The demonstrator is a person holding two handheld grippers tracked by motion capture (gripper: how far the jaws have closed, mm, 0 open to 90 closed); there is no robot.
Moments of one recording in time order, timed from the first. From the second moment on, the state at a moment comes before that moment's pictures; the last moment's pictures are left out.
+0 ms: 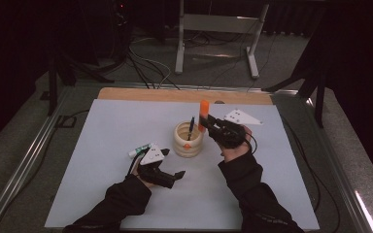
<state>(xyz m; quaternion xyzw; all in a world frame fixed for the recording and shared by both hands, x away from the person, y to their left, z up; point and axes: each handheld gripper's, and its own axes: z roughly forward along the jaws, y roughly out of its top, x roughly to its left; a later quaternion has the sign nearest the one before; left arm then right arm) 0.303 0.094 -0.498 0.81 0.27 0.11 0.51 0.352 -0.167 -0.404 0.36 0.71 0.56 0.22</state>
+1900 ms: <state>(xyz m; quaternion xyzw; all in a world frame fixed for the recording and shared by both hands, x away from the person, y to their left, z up) 0.304 0.098 -0.498 0.80 0.28 0.10 0.52 0.381 -0.120 -0.453 0.44 0.74 0.49 0.16</state>
